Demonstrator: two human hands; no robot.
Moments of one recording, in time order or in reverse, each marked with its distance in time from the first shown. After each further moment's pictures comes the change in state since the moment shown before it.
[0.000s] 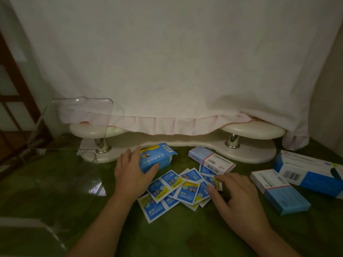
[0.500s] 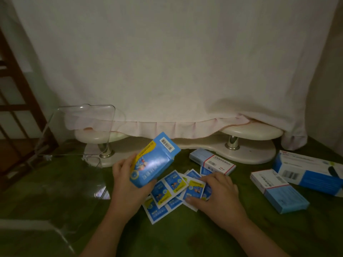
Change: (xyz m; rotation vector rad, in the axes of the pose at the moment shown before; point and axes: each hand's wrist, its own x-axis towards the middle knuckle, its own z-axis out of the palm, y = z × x) left_hand -0.044 -0.001 -0.026 -0.559 0.076 0.116; right_hand 0.013 -0.025 0.021 0.073 -0.212 0.070
